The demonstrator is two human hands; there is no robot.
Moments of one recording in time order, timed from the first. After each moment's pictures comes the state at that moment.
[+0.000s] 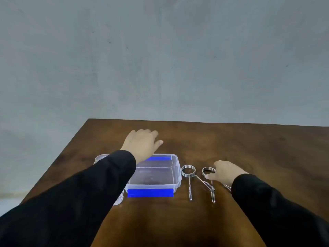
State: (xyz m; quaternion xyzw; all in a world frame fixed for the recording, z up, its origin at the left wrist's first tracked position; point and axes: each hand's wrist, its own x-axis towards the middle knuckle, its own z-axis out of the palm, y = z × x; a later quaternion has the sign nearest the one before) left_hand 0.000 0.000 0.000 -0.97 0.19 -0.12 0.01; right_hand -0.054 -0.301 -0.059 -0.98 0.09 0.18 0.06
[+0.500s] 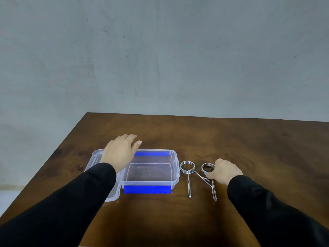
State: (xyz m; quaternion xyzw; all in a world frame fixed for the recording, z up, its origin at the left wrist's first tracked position) left_hand -0.004 0.051 -0.054 -0.98 0.09 -0.12 -0.12; right_hand -0.053 -0.296 -0.076 -0.97 0.16 0.14 0.09
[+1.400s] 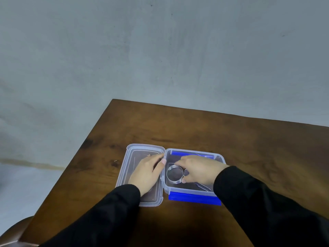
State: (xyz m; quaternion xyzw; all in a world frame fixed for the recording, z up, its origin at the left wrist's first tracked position) left_hand -0.013 0.122 -0.148 -0.91 0.05 0.05 -0.41; right_hand -0.001 -0.077 -0.052 -0.93 -0.26 0.25 0.06
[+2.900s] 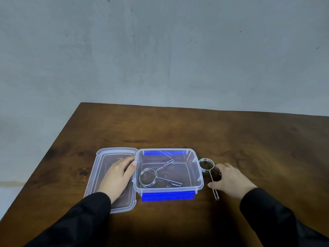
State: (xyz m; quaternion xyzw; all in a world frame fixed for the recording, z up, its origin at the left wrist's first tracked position) left_hand -0.020 0.118 -0.134 -0.90 0.04 0.05 -0.43; right_hand -0.055 -0.248 -0.103 -0.97 0.13 0.16 0.13
